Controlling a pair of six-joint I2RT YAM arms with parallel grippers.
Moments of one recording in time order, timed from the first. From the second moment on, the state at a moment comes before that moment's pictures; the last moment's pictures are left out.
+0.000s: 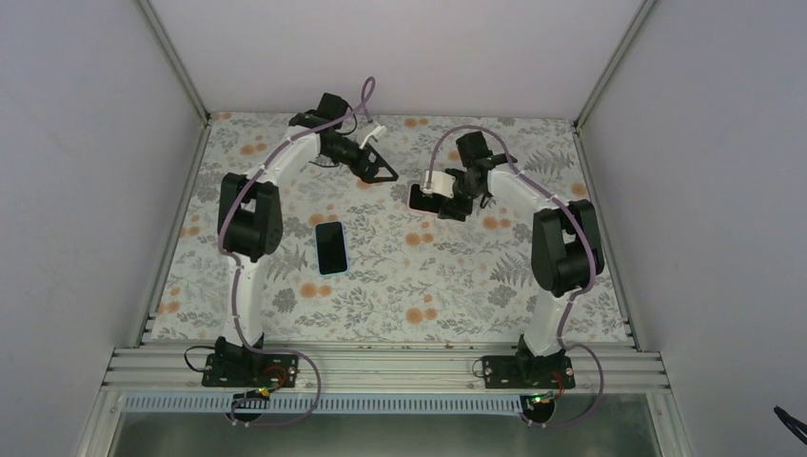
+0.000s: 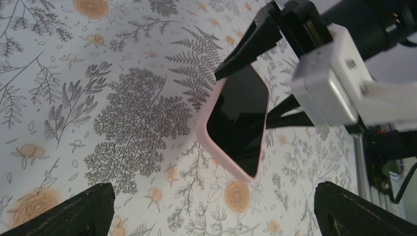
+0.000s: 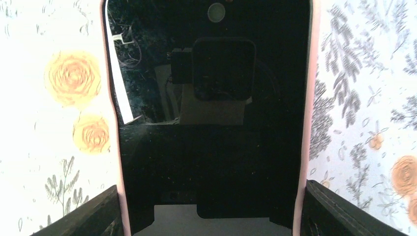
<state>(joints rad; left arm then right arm) -0.31 2.20 1.94 -0.86 0.93 0.40 0.31 1.89 1.40 -0.70 -0.26 -1.13</state>
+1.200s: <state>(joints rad) -0.35 2.38 2.10 -0.83 1.07 0.13 0.41 1.93 1.55 -0.56 -0.23 -0.97</state>
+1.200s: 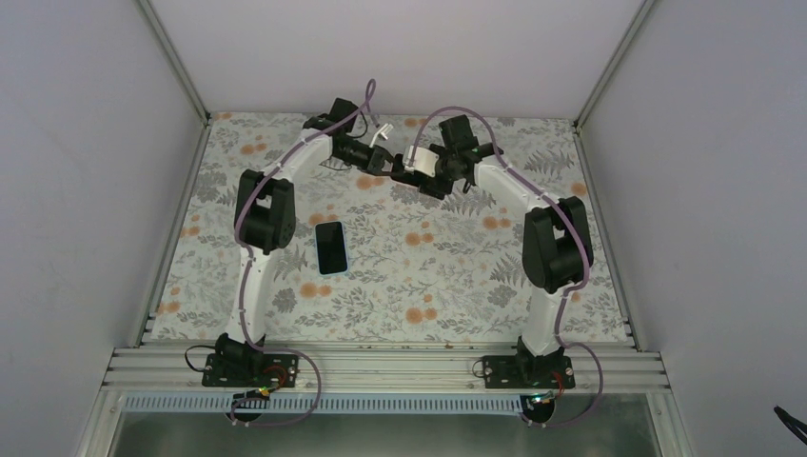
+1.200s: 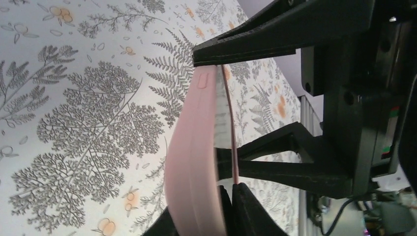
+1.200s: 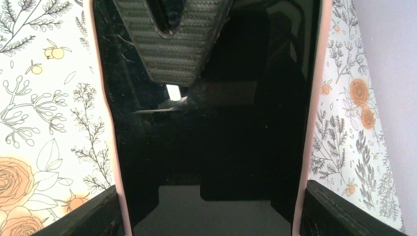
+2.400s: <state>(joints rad) -0.41 1.79 1.58 -0.76 0.71 0.58 0.13 1.84 1.56 -0.96 -0.78 -0.90</state>
